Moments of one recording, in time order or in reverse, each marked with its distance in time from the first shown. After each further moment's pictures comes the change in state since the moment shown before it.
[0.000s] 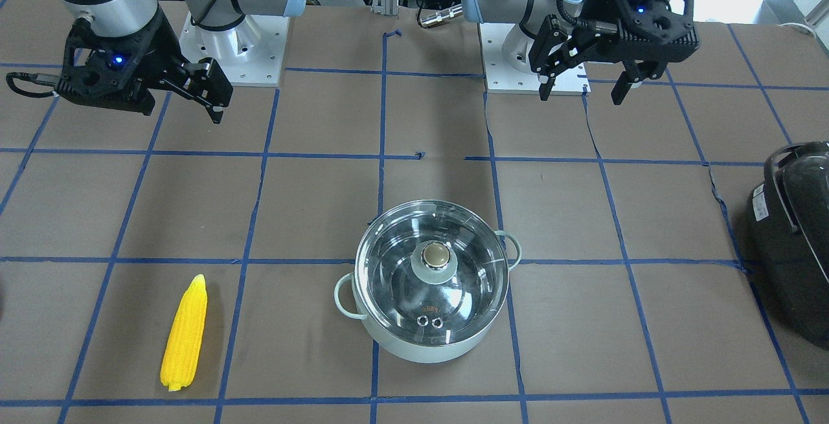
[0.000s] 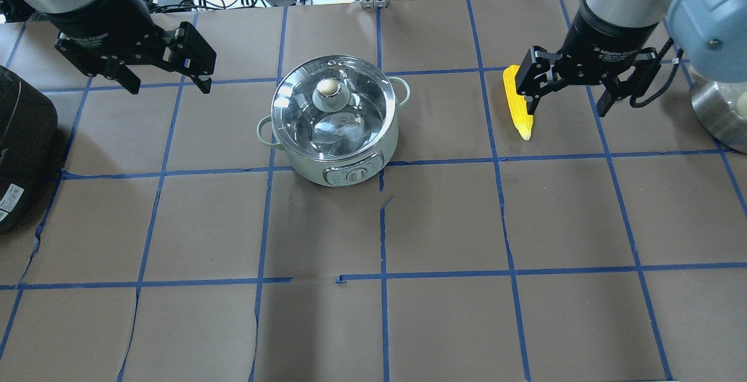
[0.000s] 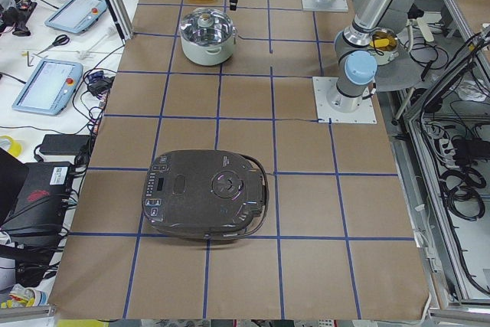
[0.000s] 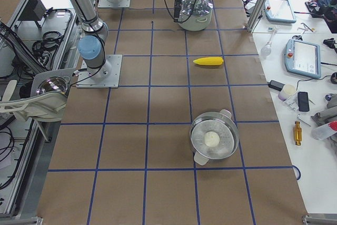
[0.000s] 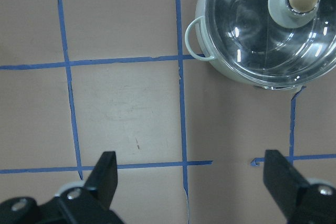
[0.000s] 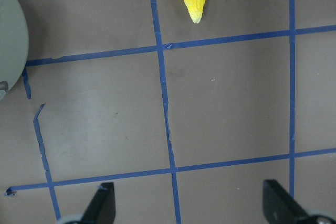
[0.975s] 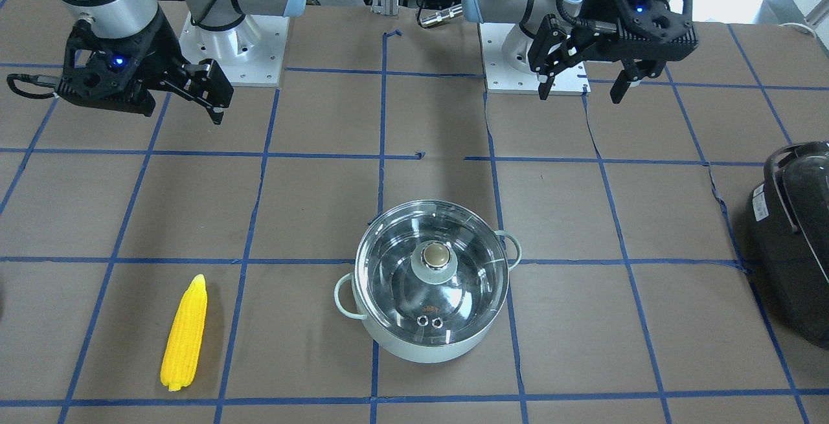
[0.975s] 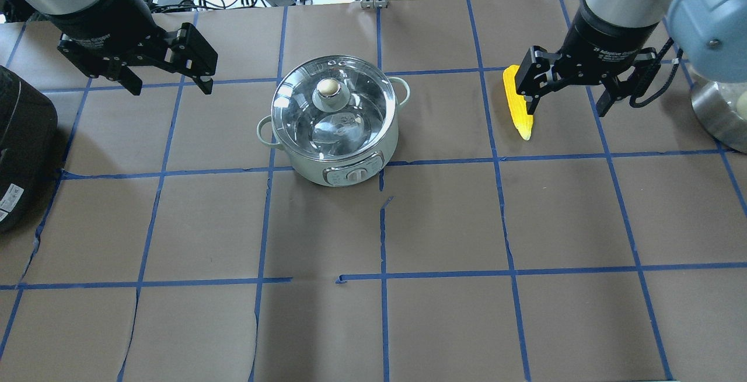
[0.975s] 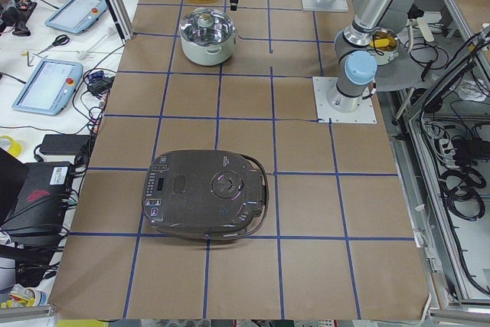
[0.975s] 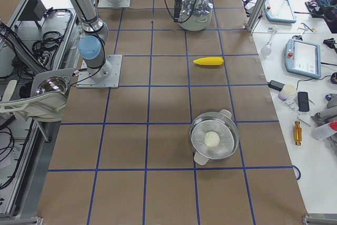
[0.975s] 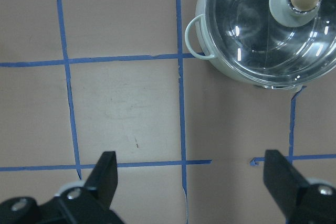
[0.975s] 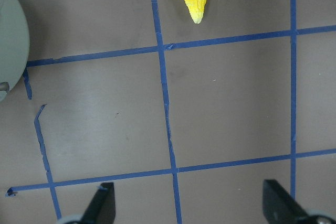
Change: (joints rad) left arm -0.001 0.005 -0.004 -0.001 0.000 -0.013; right arm 0.000 0.002 0.000 -0.002 0.003 0.001
